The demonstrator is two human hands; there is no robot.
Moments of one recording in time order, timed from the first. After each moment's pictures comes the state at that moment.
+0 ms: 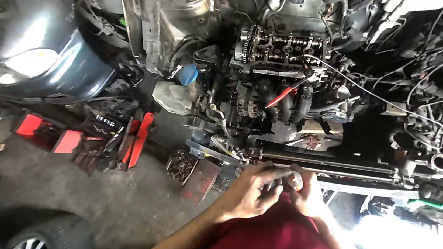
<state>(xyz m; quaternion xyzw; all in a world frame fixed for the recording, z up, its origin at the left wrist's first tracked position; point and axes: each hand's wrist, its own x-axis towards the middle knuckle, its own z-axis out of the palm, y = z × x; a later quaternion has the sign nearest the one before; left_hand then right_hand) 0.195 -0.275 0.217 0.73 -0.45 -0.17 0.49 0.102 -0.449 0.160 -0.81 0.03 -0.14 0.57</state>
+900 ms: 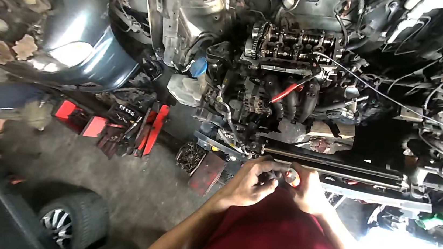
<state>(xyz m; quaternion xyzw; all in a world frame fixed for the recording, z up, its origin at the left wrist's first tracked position) 0.183 -0.281 0.211 0.70 -0.39 -0.25 0.54 0.090 -0.468 0.159 -0.87 0.03 -0.04 0.48</state>
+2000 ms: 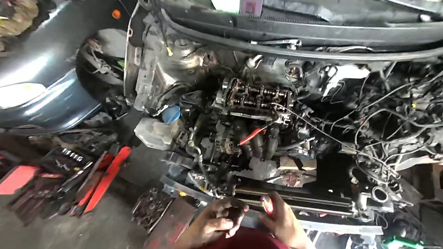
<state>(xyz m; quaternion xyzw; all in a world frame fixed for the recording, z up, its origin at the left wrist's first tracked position) 0.198 -0.270 0.177 0.37 -0.25 -0.46 0.76 0.098 -0.504 0.175 -0.81 0.13 0.15 0.56</state>
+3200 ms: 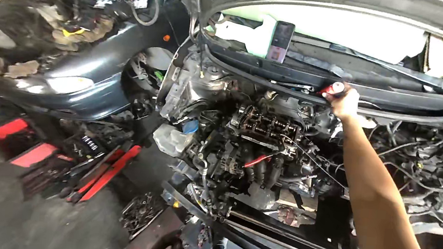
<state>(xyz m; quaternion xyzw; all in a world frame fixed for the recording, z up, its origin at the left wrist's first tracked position) 0.115 -0.199 0.171 0.47 0.05 -0.09 0.88 0.412 -0.765 0.334 -0.92 0.12 -0.25 0.29</state>
